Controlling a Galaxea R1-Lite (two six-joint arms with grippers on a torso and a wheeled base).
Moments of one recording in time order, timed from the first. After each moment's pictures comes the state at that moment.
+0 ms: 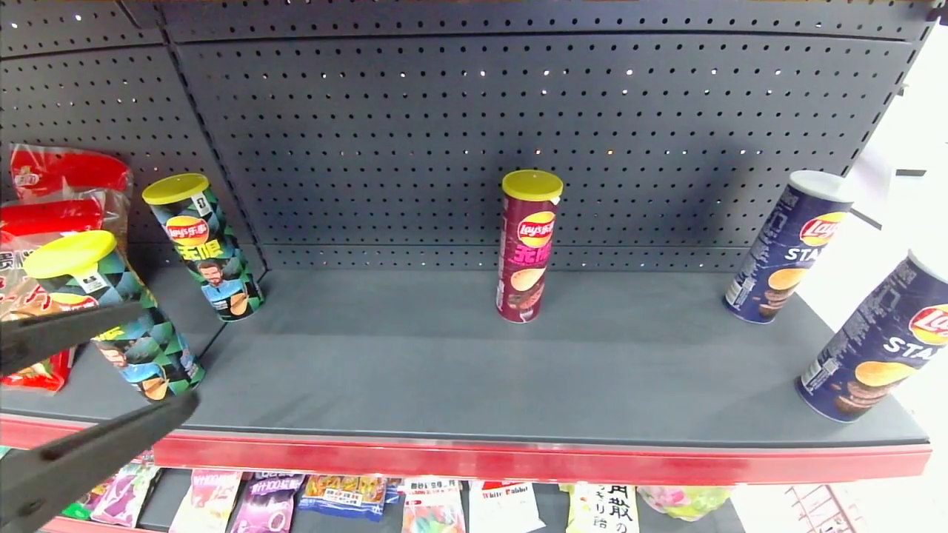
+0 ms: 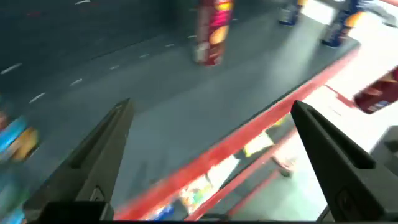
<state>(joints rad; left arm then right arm) -0.25 0.90 -0.60 -0.15 -0.45 0.08 0.10 0.10 -0.07 0.10 0.13 -0.09</state>
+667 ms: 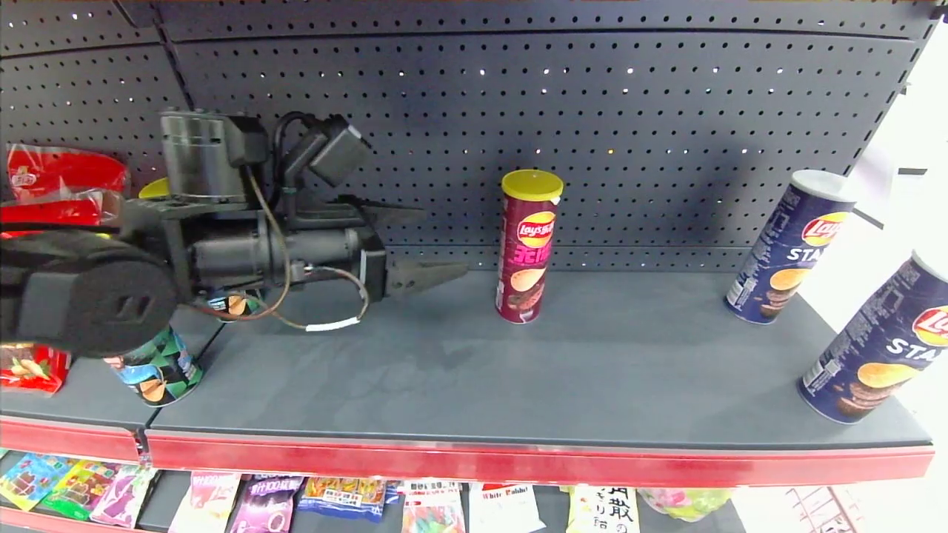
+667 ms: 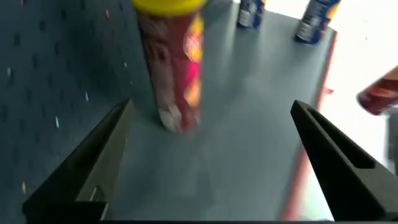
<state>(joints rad) -0.41 1.76 -1.10 -0.45 -0.67 0.22 0.10 0.10 -0.07 0.10 0.12 -0.09</state>
